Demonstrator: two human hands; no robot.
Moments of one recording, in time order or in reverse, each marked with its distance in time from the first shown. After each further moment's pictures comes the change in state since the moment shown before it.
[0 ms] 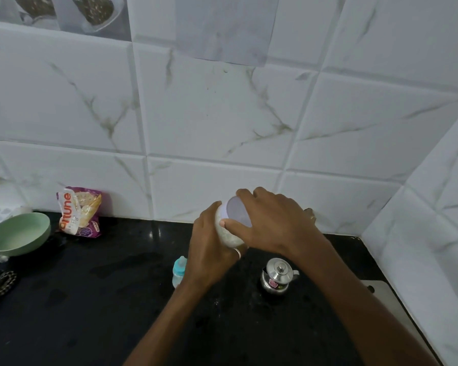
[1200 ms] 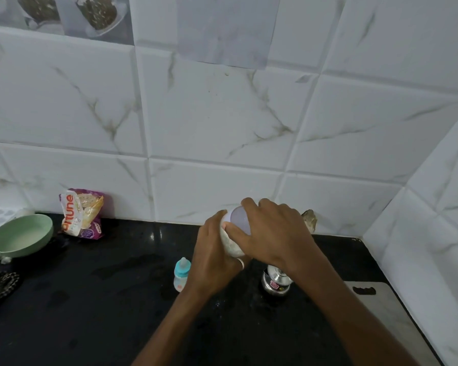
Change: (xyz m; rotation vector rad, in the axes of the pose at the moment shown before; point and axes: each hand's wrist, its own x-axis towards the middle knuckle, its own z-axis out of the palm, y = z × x) left_hand -0.012 -0.009 0.004 -0.030 -0.077 0.011; right_hand -0.012 -0.010 0.008 -0.013 0.041 0.072
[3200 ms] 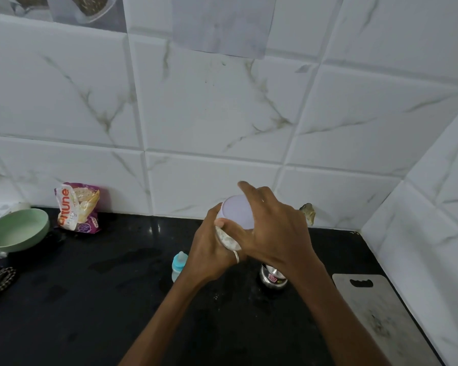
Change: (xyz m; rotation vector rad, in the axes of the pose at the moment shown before) left_hand 0.005 0.005 -0.001 -0.185 -0.076 0.043; right_hand -0.003 0.011 0.036 0.208 0.431 0.007
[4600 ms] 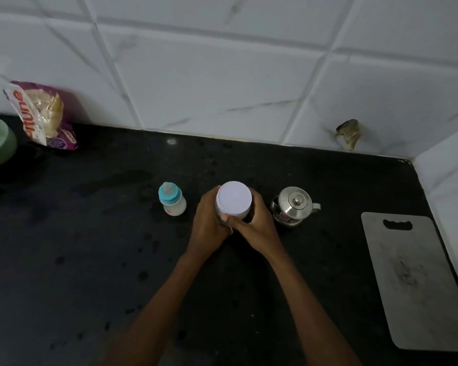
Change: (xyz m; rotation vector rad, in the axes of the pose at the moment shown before) left_hand -0.031 -0.200 0.094 0.211 0.051 -0.331; right_hand -0.108 0.088 0.248 1.045 -0.483 0.640
